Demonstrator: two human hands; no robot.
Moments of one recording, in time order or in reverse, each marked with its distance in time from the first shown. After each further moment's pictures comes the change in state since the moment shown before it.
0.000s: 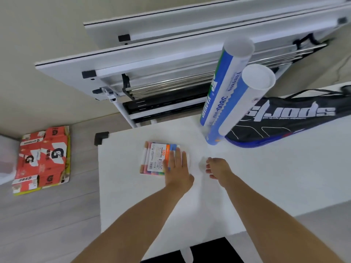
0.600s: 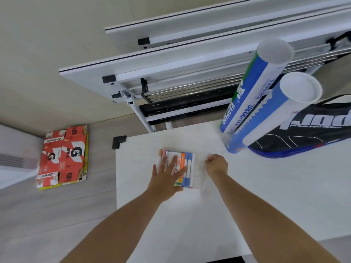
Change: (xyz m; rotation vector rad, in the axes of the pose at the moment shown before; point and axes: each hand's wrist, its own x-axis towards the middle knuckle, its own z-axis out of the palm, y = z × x) left_hand 0.010 -0.130 -0.009 0.140 -0.052 0.251; right_hand 0.029 -0.028 0.077 -0.465 0.198 -0.337
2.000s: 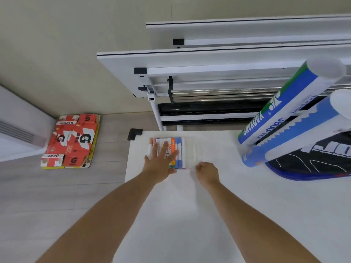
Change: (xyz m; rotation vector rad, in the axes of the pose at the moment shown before) left_hand 0.005 -0.068 -0.022 -0.142 -0.015 -0.280; right_hand -0.033 -0.046 0.048 -0.176 -0.223 -0.202
